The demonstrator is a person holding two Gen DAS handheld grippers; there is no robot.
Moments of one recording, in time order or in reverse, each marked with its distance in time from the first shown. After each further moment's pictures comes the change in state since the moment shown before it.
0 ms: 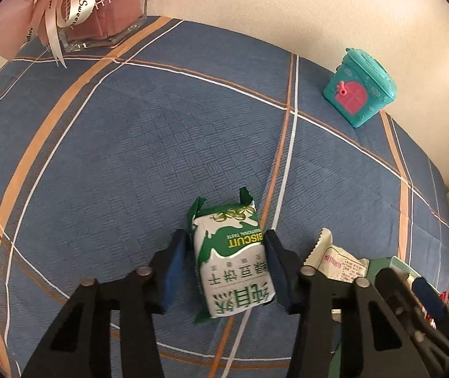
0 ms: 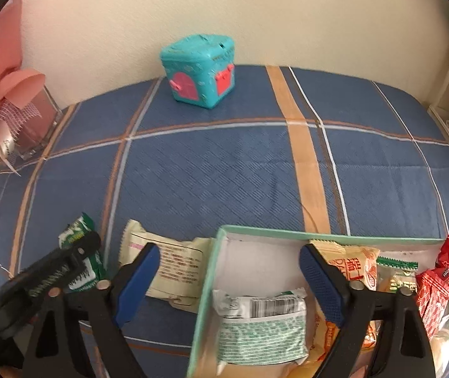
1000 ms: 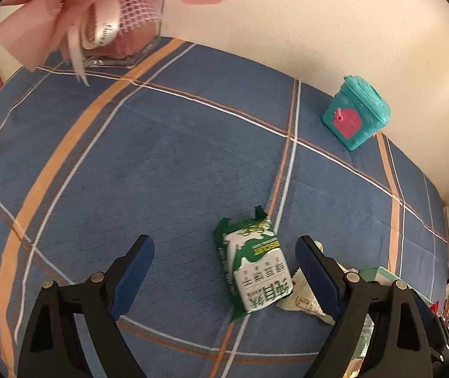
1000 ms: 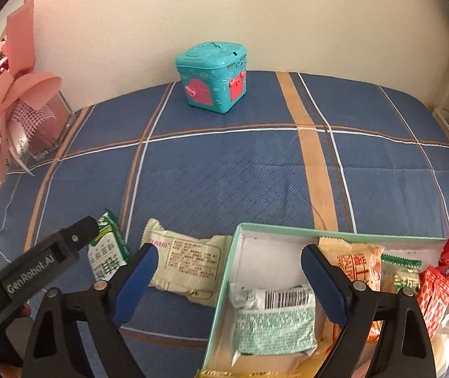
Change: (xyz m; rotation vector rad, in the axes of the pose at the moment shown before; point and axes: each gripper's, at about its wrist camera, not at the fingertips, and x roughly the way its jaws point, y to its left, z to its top) left arm -0.025 -0.007 0.002 -0.023 -0.075 0.006; right arm -0.005 0.002 -0.004 0.000 -0.007 0.027
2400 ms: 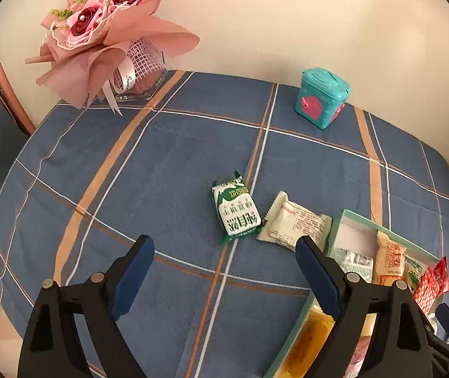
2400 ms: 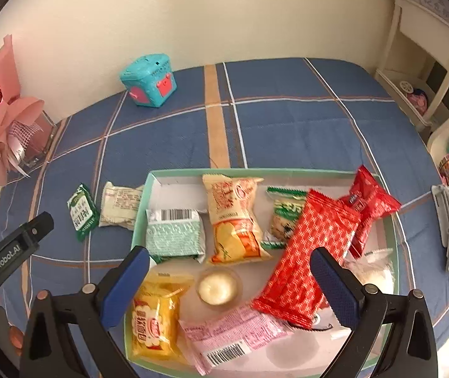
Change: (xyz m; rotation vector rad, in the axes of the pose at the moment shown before) left arm -0.095 -0.048 -0.046 0.129 -0.065 0.182; right arm -0.082 -0.086 -0.053 0.117 0.041 -0.049
